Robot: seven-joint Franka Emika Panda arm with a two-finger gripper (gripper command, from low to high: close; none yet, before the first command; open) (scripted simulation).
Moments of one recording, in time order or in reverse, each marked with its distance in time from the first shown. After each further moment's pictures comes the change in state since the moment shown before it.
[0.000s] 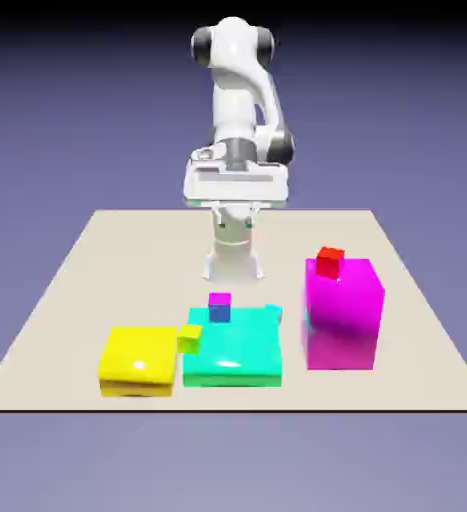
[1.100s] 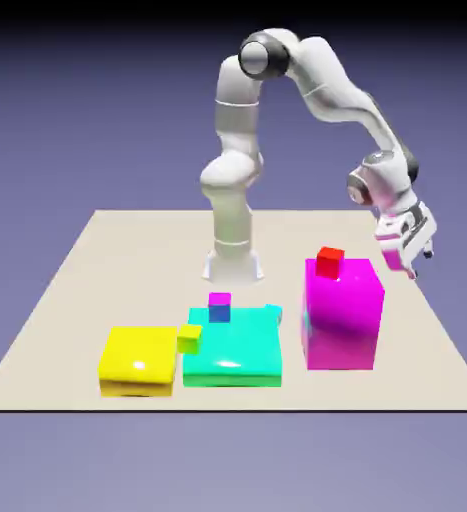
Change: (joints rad) arm 1.190 0.654 -0.067 0.270 0.864 0.056 -0.426
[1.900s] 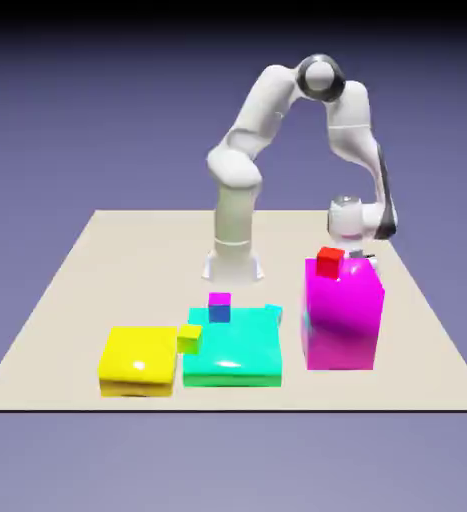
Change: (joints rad) arm 0.718 0.411 -0.430 -0.108 1.044 0.129 -0.178
